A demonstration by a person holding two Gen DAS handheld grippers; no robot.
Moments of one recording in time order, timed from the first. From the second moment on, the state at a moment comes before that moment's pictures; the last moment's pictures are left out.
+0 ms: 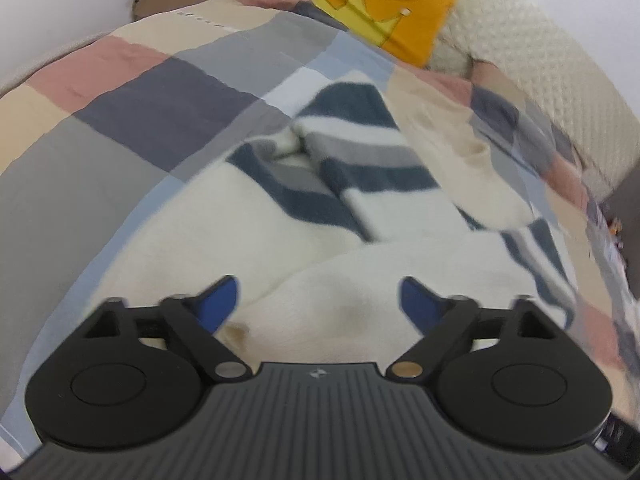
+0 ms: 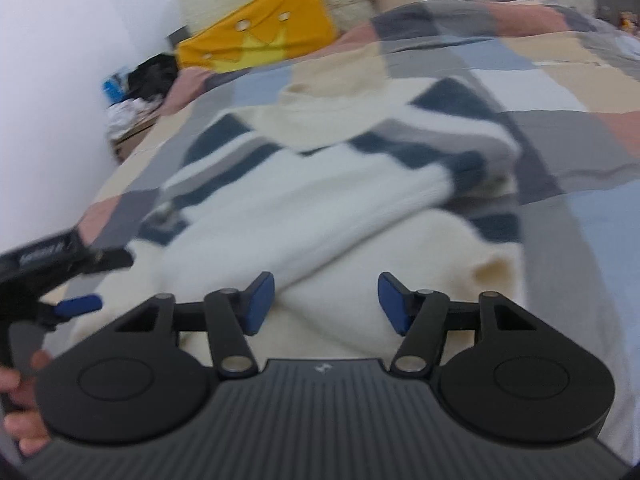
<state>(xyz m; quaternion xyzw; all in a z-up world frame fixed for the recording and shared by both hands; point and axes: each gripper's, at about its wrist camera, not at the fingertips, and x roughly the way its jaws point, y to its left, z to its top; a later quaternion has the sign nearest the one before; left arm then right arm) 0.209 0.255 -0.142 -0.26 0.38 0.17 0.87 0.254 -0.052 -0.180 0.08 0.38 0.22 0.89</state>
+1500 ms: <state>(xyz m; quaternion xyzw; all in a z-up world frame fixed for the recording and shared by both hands) 0.152 0.267 -0.113 -0.27 0.39 0.22 0.85 0.260 -0.157 -0.183 0.20 0.47 0.19 0.84</state>
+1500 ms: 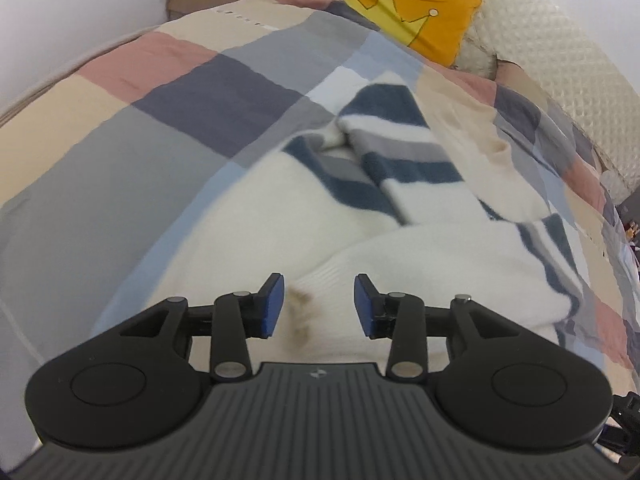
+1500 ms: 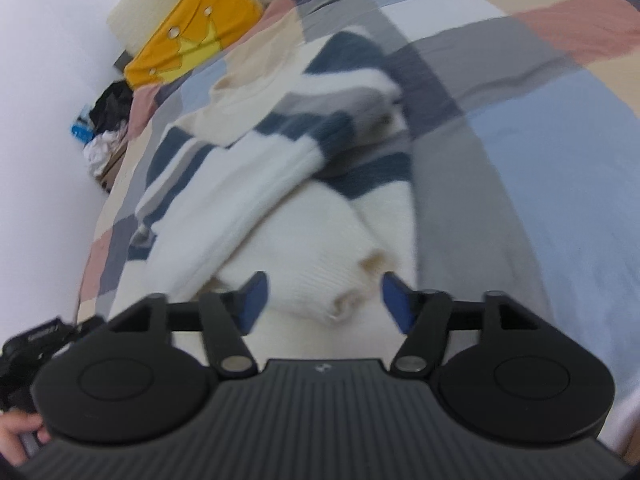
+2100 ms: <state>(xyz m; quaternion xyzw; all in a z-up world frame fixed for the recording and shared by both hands) 0.099 0.333 -0.066 -0.30 0.40 0.22 0.84 0.233 -0.196 -0.229 0.31 0.55 0.11 0.77</state>
